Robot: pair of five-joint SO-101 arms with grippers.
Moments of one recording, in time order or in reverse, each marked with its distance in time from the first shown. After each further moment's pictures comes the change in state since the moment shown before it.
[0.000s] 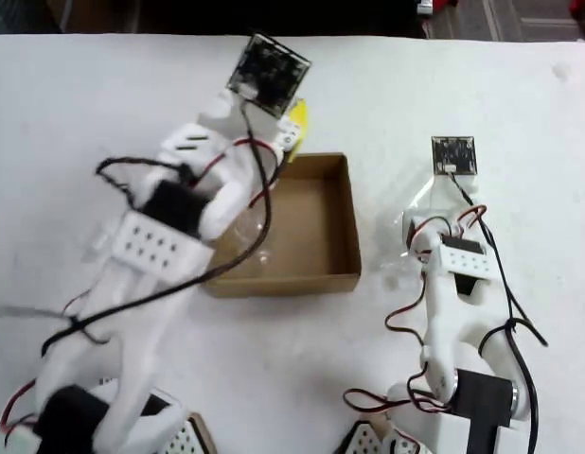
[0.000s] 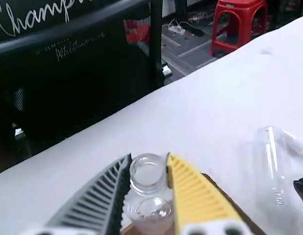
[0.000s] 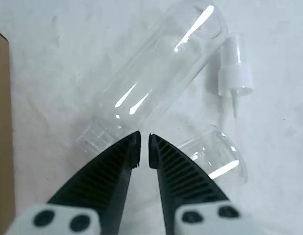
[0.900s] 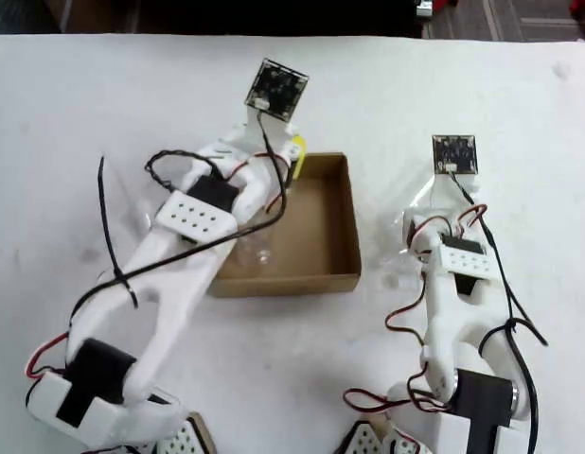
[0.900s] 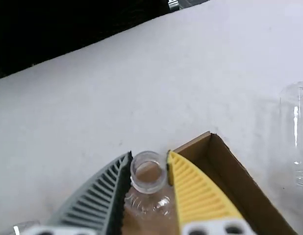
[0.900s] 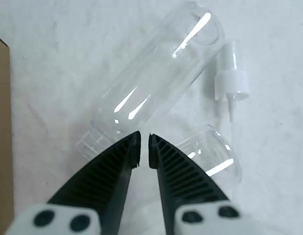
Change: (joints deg) left arm -2.3 15.3 9.1 -13.1 8.0; right arm 0.0 0.0 0.0 -1.2 0.0
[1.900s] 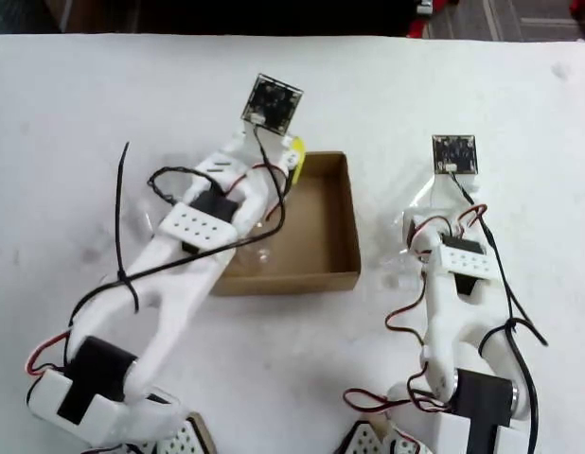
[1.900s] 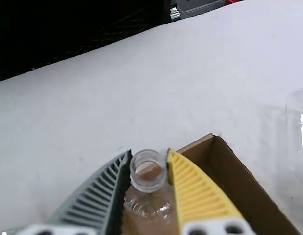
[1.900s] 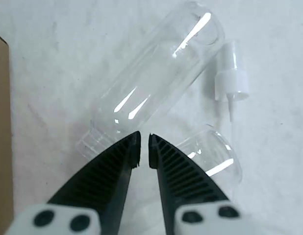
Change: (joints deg) left arm -0.4 0.5 7.8 -12.6 0.3; right arm 0.0 0.1 0.0 0.0 0.0
